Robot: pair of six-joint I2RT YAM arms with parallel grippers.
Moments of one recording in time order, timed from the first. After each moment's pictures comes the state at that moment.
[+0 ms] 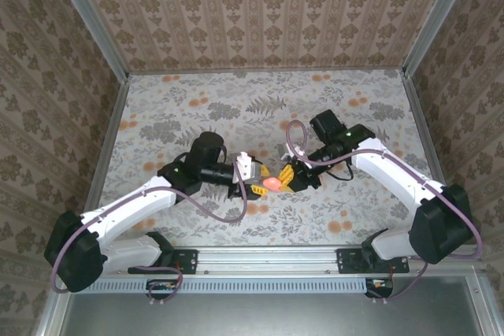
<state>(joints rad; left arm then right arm) -0.80 1.15 0.75 -0.15 0.81 0.54 0.46 1.38 1.08 -0.95 -1.03 -0.91</state>
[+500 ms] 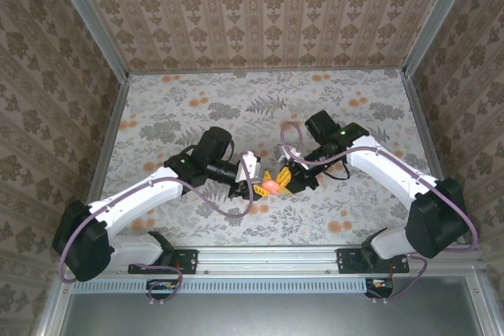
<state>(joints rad) -0.80 1.23 0.83 -0.31 0.89 0.62 0.48 1.42 1.09 -0.97 -1.03 -0.94</state>
